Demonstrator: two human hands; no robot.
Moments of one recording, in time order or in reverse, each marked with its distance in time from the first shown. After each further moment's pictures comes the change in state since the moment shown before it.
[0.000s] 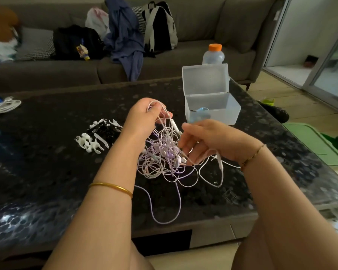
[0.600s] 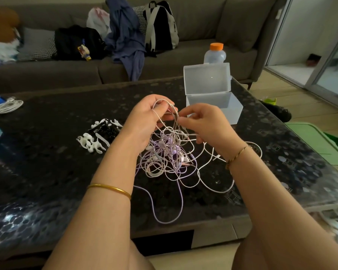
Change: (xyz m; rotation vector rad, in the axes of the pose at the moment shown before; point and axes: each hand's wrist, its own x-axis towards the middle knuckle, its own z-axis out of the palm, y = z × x) left_hand -0.006 0.005 -0.004 -0.137 -0.133 0.013; right_hand 0.020 -0.002 0.011 -0.183 0.492 -0.327
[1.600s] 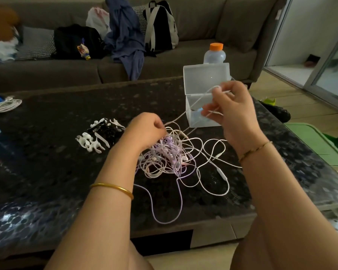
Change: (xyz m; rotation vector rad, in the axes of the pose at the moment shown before) left_hand 0.007 -0.015 -0.007 0.838 -0.059 -0.029; right_hand 0.002 -0.004 -0.027 0.551 0.354 0.048
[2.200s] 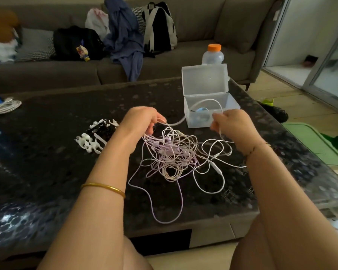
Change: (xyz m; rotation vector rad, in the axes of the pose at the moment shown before) left_hand -0.001 0.011 -0.015 -0.613 0.020 -0.194; right_hand 0.015 0.027 -0.024 -0.795 -0.005 0.206
